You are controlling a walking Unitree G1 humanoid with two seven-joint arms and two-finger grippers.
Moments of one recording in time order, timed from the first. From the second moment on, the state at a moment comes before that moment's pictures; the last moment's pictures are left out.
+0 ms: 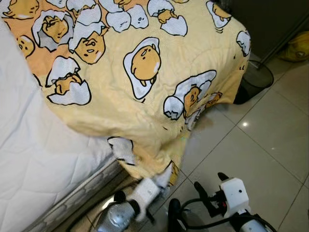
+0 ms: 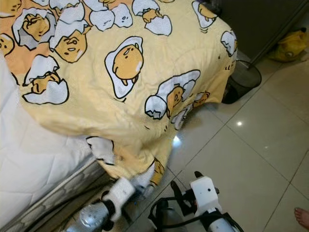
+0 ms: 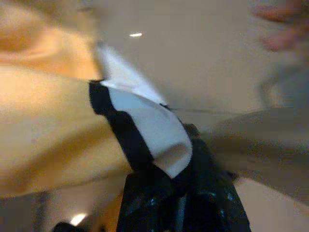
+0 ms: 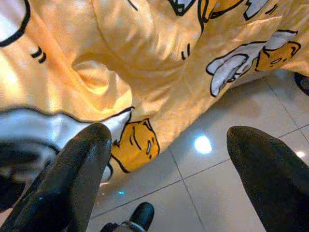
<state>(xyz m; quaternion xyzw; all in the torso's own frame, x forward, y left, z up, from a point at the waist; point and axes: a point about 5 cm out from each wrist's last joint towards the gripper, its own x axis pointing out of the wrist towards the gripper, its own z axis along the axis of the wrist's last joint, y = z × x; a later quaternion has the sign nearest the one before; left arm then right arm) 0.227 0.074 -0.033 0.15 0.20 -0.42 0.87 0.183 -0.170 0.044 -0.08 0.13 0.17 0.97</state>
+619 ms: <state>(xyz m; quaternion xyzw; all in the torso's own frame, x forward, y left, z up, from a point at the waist) 0.207 0.060 -0.041 0.13 0.21 -0.46 0.85 0.184 -0.167 0.040 -0.08 0.13 0.18 0.97</state>
